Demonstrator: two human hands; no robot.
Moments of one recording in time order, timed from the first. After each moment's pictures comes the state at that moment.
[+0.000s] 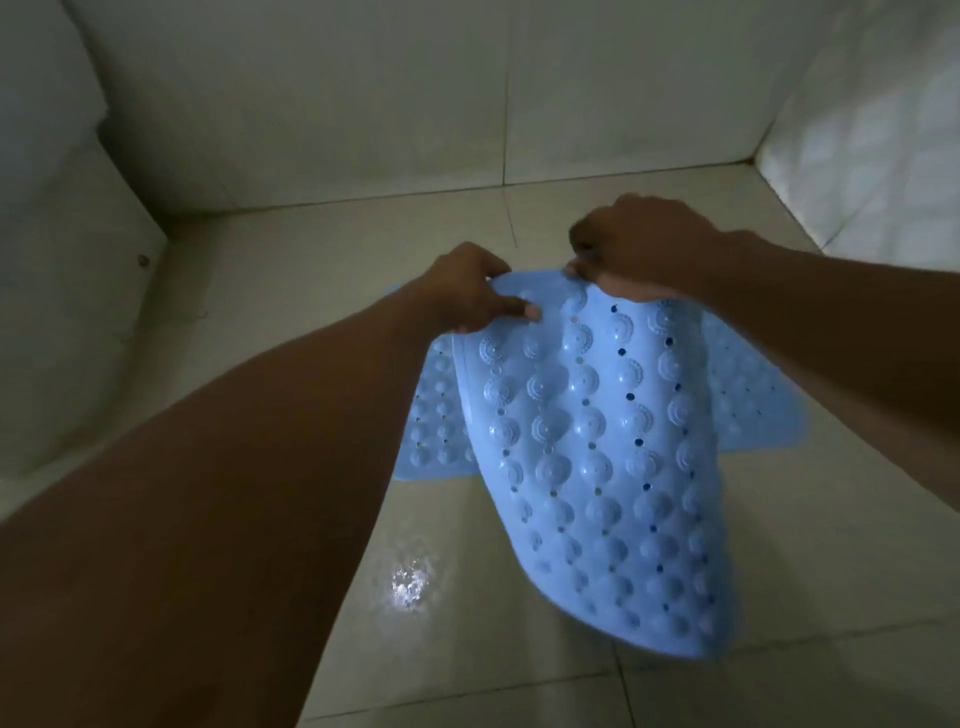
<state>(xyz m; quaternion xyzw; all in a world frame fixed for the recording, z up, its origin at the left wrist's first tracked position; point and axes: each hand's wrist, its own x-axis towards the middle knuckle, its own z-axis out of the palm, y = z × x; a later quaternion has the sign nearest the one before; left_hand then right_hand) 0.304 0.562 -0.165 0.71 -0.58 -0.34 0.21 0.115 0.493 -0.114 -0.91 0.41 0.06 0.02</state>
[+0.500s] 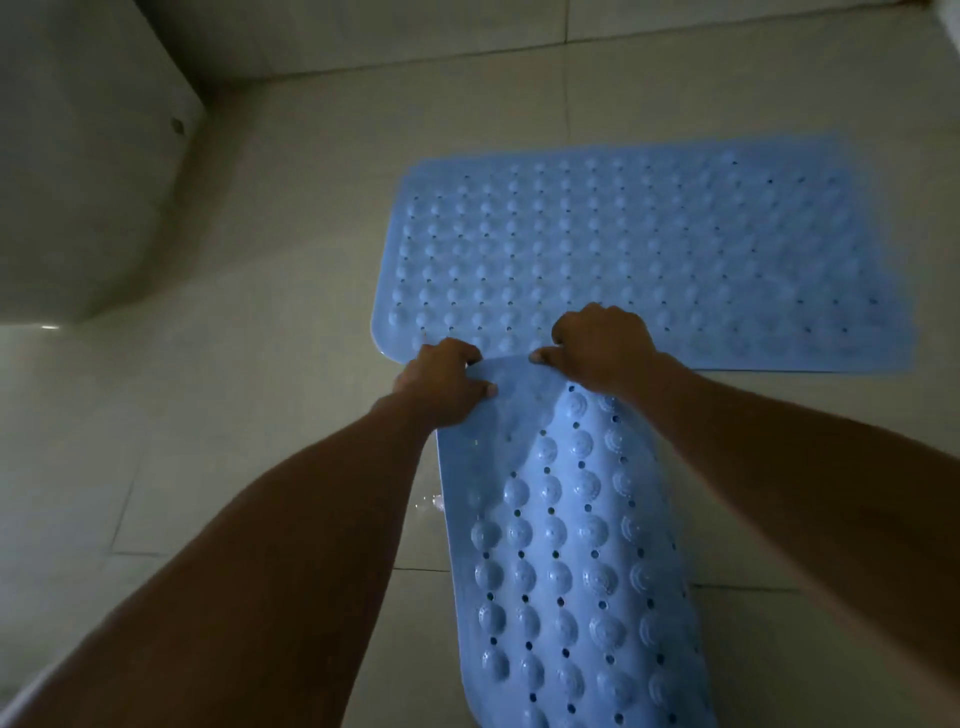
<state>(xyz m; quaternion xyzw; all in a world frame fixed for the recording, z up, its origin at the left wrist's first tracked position) 0.257 0.698 -0.358 0.83 -0.46 -0.30 0.08 0.081 0.580 -0.328 -0.89 0.40 0.14 0.16</state>
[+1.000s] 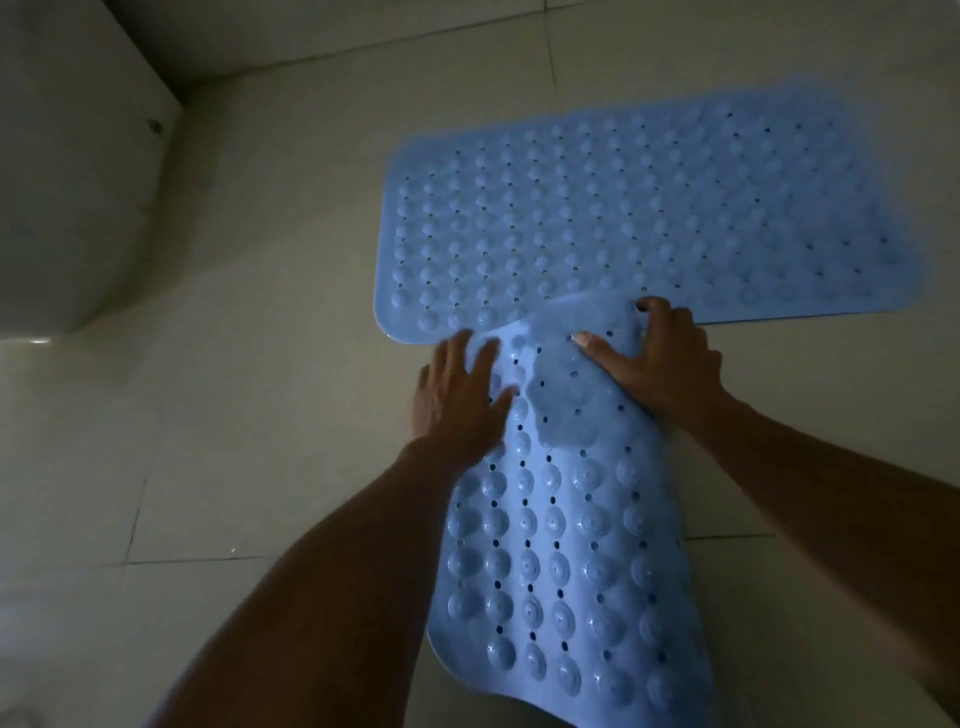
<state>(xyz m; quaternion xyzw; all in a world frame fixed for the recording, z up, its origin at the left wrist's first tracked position) 0.228 0.757 -0.399 0.80 -0.59 -0.10 0.07 0.028 0.635 -0.372 -0.70 0.64 -0.06 0.31</state>
